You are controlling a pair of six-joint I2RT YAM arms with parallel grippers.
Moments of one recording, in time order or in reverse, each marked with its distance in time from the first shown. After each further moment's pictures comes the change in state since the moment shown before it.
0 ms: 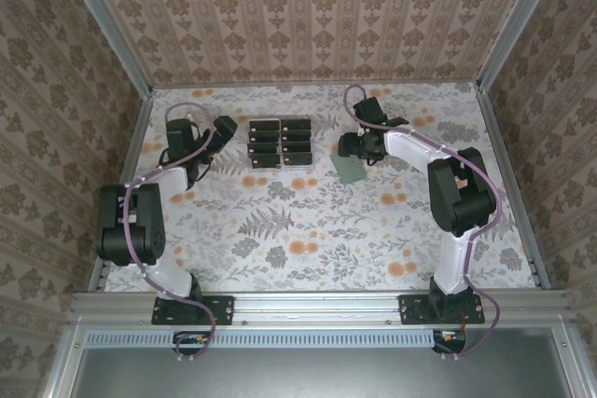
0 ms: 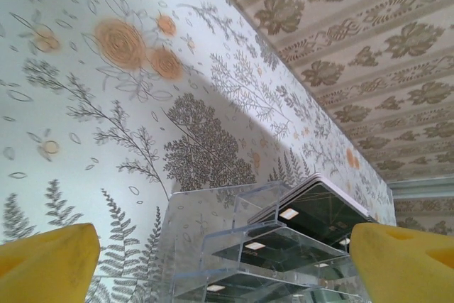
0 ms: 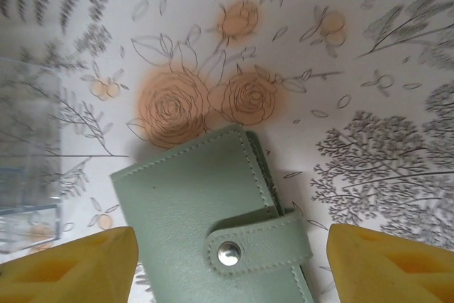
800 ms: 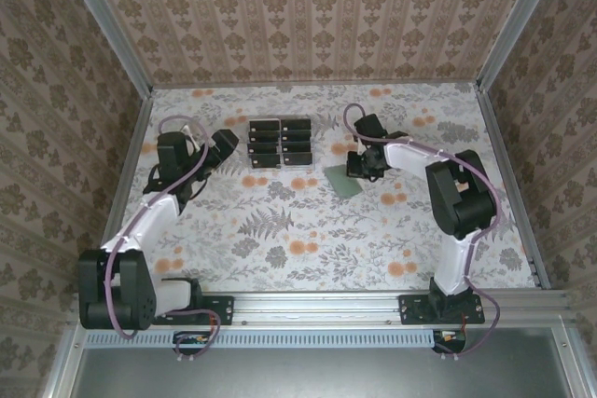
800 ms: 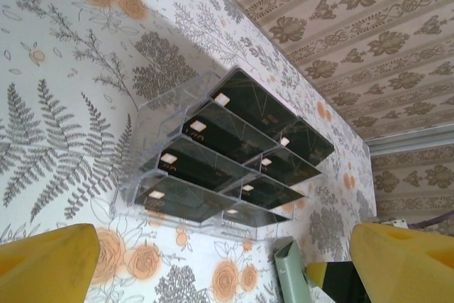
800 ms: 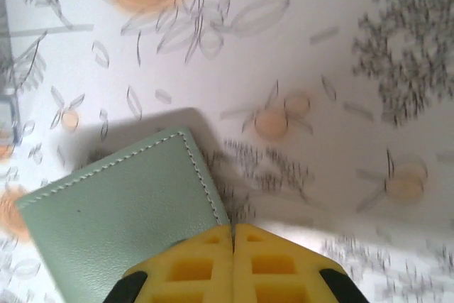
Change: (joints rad) left arm -0.054 -0.396 -0.135 -0.278 0.013 0.026; right arm 0.016 -0.077 -0.183 0.017 -0.116 0.024
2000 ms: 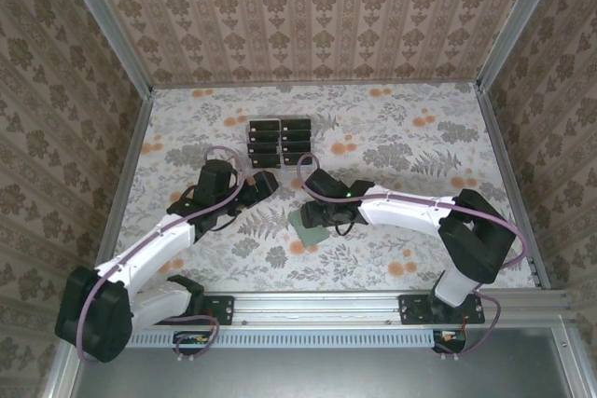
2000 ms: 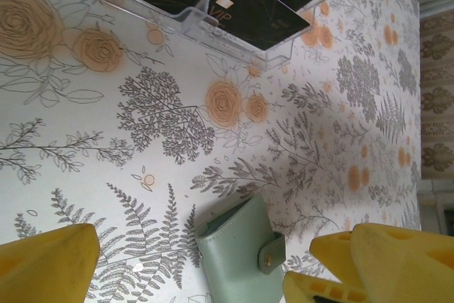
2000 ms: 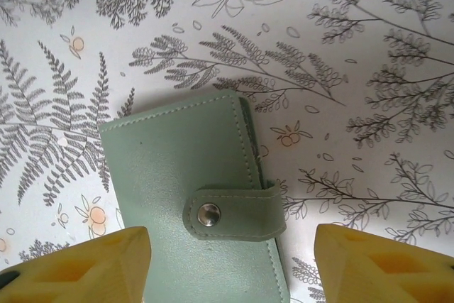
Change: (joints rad) left arm -0.395 -0.138 -0.117 -0.217 -0.163 -0.074; right arm 0.522 -0.234 -0.201 0.010 0.217 0.253
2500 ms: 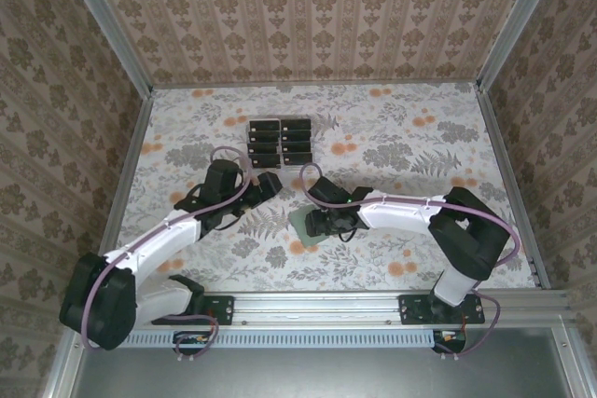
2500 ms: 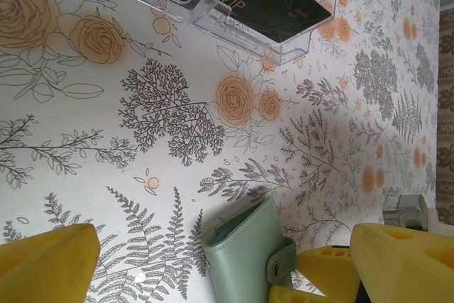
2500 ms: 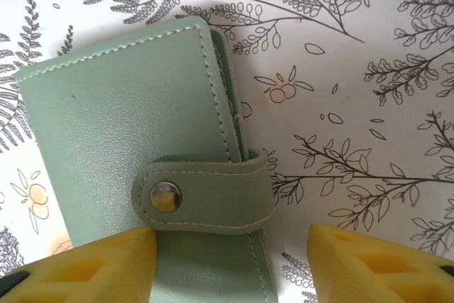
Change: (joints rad) left arm -0.027 0.083 0.000 0.050 -0.008 -0.010; right arm -0.020 0.024 -0.098 0.089 -0.082 0.013
